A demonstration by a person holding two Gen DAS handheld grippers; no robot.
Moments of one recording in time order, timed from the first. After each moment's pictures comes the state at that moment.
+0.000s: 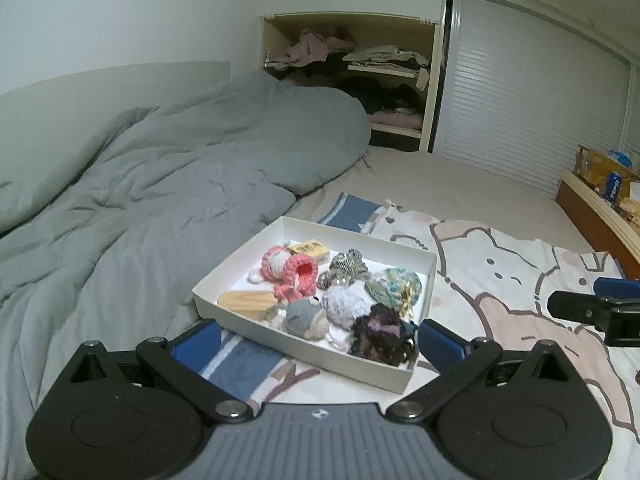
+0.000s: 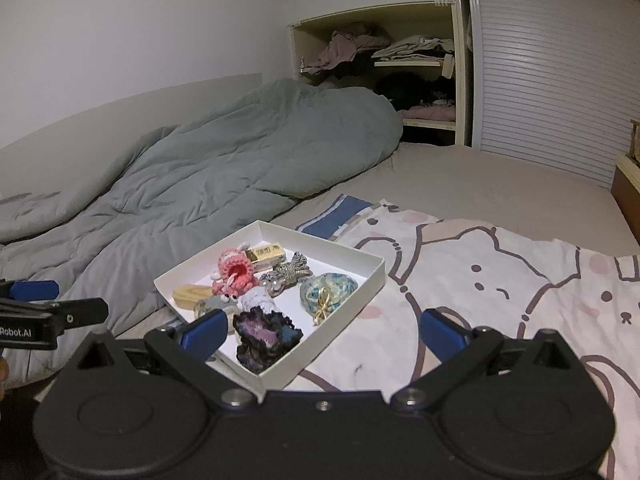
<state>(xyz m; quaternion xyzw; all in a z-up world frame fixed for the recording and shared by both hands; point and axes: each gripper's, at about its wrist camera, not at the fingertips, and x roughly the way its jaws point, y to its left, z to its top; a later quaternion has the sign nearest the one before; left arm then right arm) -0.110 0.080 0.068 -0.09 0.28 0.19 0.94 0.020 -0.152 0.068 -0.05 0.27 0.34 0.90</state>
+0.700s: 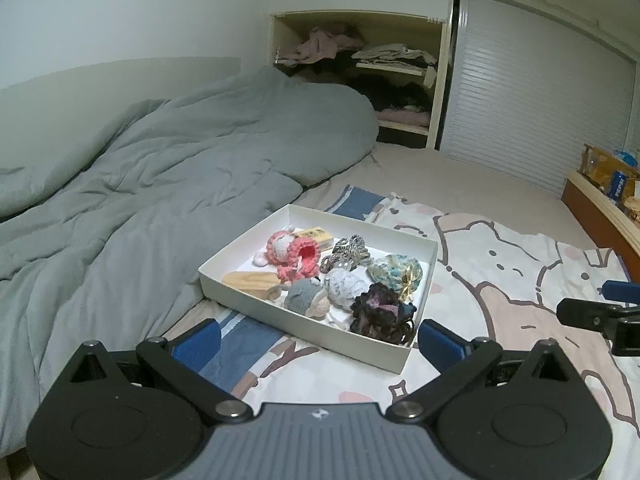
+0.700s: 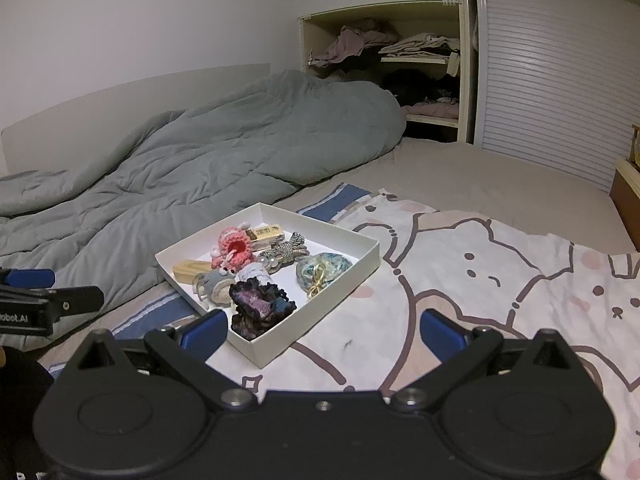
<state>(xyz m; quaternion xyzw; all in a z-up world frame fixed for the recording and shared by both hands) -0.128 0.063 0.057 -0.09 0.28 0.21 0.93 0.006 -0.170 0.058 -0.07 0.27 0.34 0.90</state>
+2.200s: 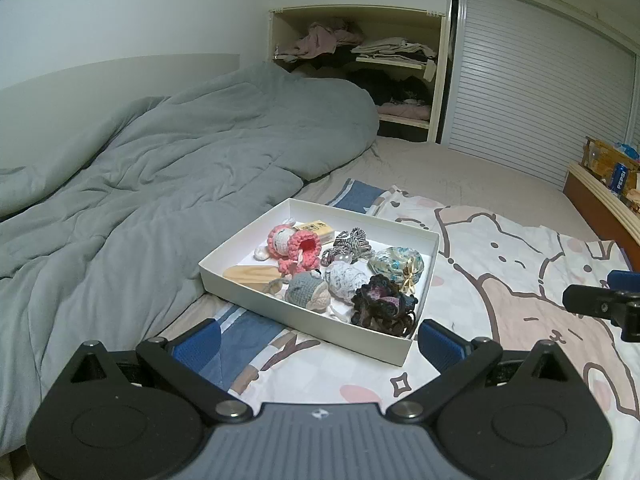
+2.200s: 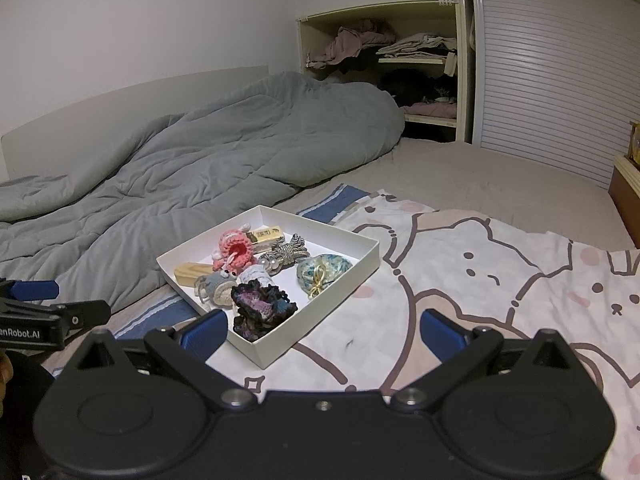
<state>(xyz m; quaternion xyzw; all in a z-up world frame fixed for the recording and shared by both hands) -0.128 0.059 0.053 -0.08 0.28 0.21 0.93 0.005 -0.172 0.059 -0.06 0.27 0.34 0.90</state>
